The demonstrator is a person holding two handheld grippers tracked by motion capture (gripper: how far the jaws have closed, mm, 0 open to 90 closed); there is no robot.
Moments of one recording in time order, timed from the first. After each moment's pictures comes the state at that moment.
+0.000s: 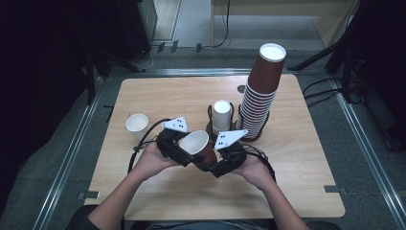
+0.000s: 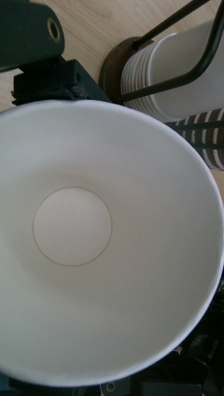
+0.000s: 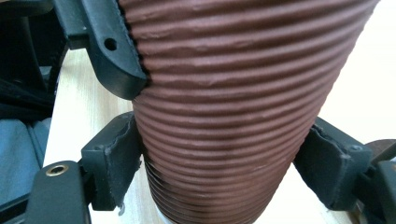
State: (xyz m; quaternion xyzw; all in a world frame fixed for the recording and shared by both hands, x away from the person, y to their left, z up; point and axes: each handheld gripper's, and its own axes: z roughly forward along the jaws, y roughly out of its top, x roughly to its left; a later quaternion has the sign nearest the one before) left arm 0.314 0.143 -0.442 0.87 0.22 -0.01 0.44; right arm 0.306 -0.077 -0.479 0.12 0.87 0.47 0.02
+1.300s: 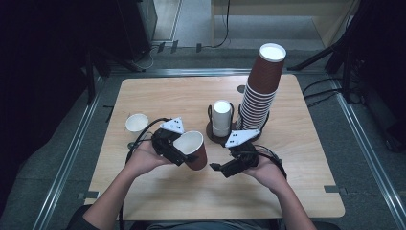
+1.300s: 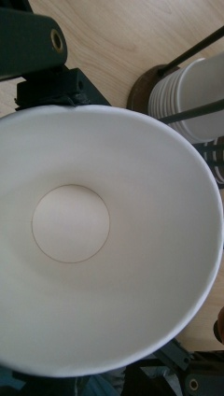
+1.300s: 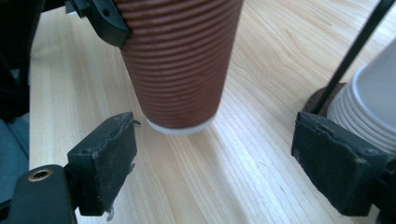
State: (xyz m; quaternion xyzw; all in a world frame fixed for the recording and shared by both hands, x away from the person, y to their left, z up) left arm 0.319 0.157 -0.445 0.90 0.20 0.02 0.38; right arm 0.302 -0.106 -0.474 0.20 0.88 0.44 0.05
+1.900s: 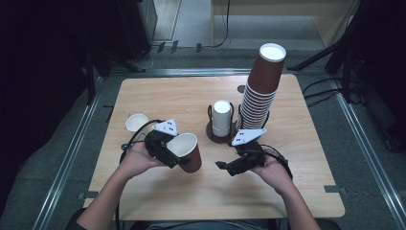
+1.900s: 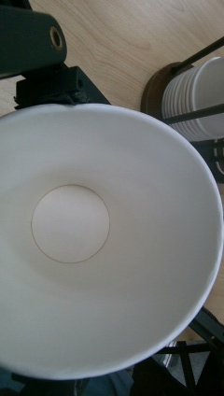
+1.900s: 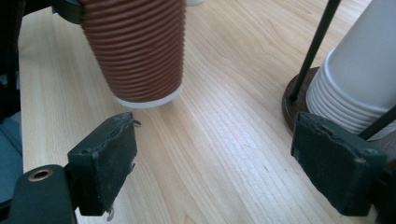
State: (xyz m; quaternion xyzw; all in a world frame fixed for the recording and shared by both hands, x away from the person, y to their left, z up) left arm 0.311 0.174 -0.442 0.90 0.20 0.01 0.38; right arm 0.304 -0.122 -0.472 0.22 0.87 0.43 0.05
